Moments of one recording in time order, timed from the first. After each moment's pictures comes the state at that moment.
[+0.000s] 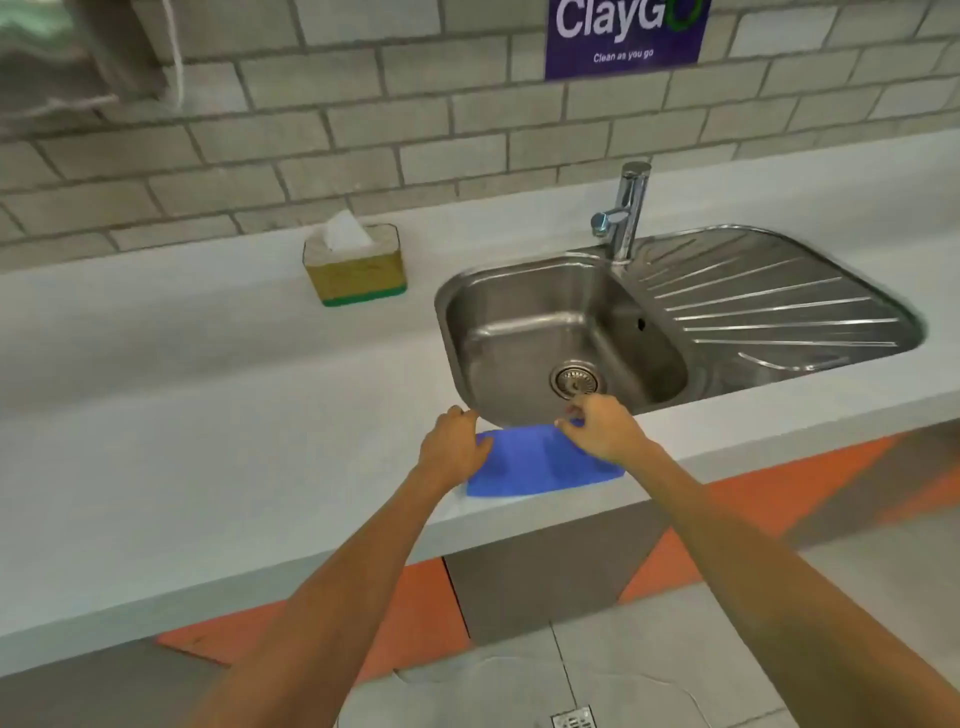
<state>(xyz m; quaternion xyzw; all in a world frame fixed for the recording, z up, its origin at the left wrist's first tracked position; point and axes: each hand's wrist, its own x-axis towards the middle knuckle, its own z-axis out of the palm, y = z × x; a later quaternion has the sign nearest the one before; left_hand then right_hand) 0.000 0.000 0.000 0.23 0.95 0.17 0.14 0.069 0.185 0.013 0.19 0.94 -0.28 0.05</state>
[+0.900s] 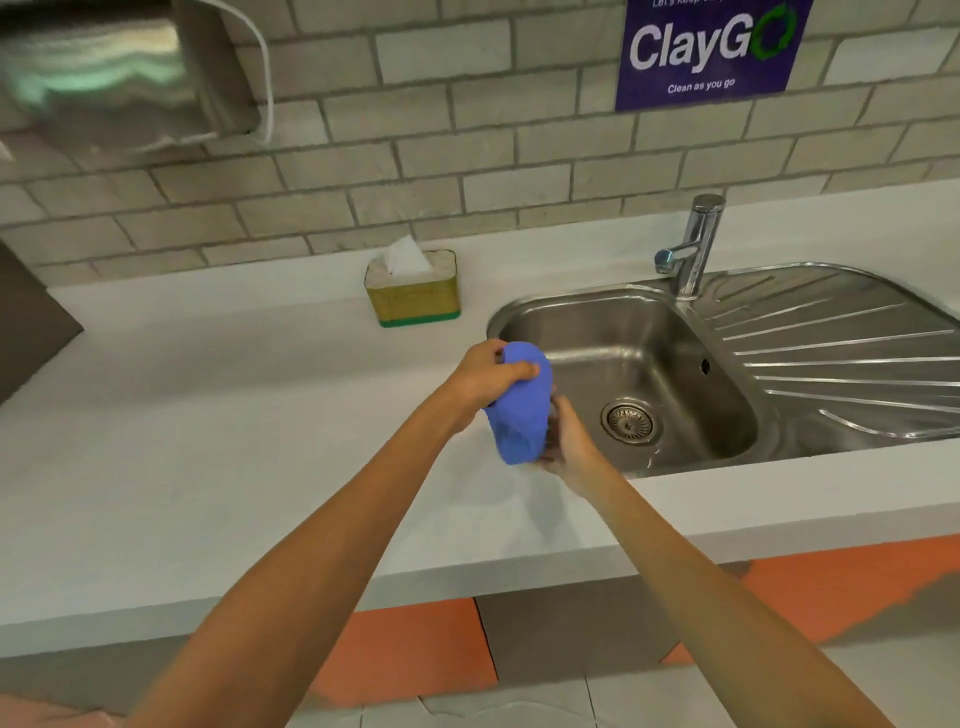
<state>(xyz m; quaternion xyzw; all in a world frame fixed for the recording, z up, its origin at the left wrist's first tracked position) -0.037 0.012 0.124 0.09 0.81 0.55 0.20 0.003 0.112 0.033 0.26 0.54 -0.80 0.05</state>
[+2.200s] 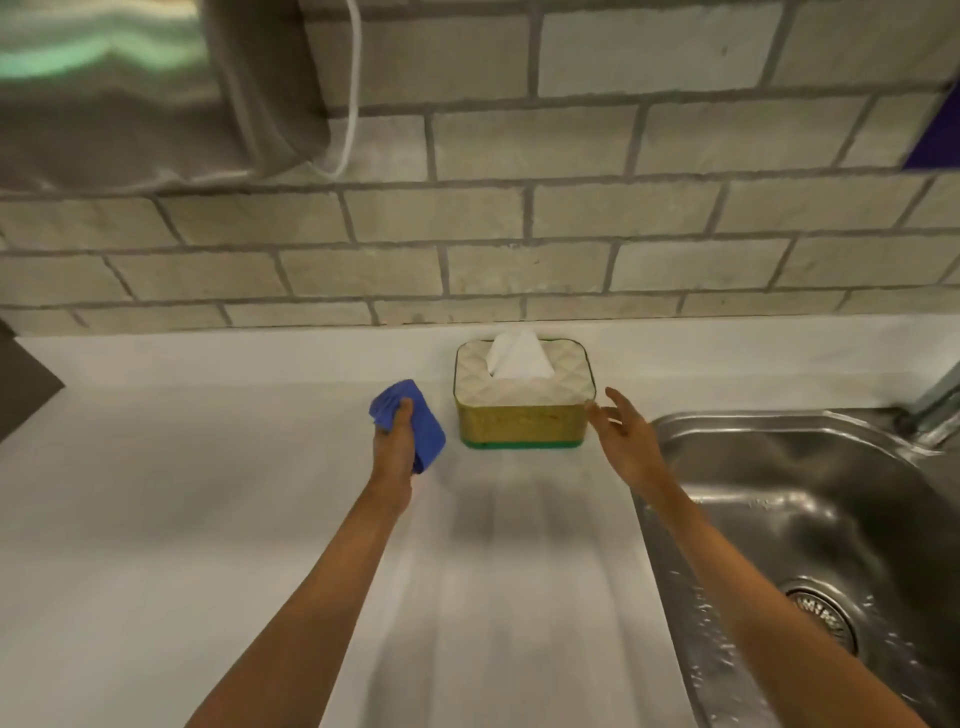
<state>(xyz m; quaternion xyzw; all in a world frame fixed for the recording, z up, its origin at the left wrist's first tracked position) -0.370 -0.147 0.012 -0.21 0.62 0.76 0.04 -0.330 0.096 0.004 0.19 0.81 -0.55 -0.06</state>
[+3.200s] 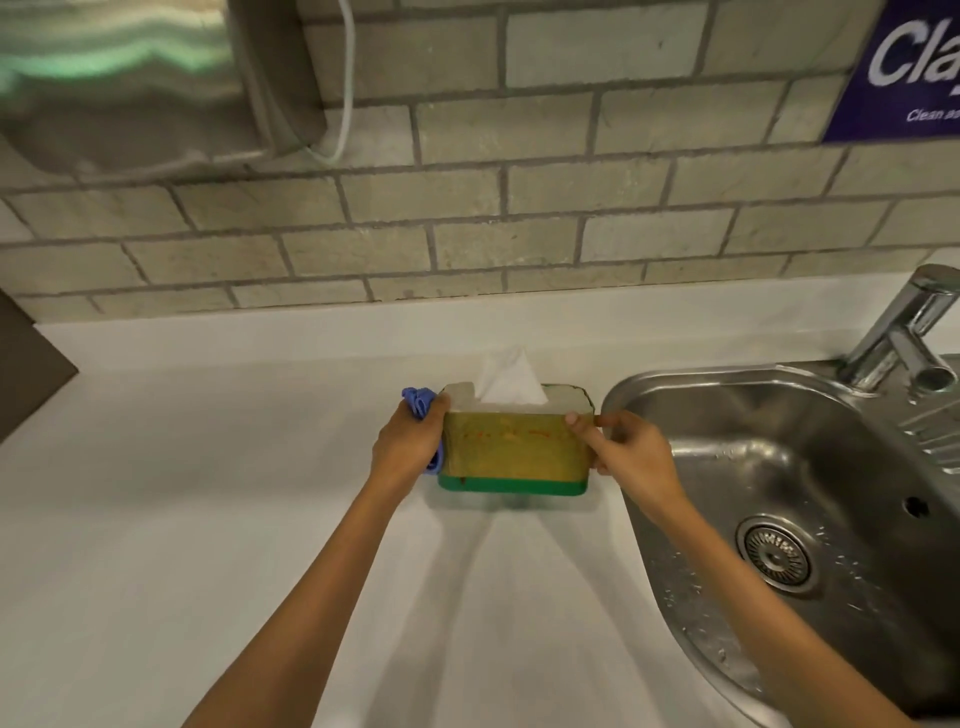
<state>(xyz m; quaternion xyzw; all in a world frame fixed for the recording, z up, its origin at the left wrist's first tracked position) -0.286 -0.142 0.047 -0.11 0.86 0.49 0.08 -0.213 0.076 0.034 0.20 0.81 -0.54 -0.10</state>
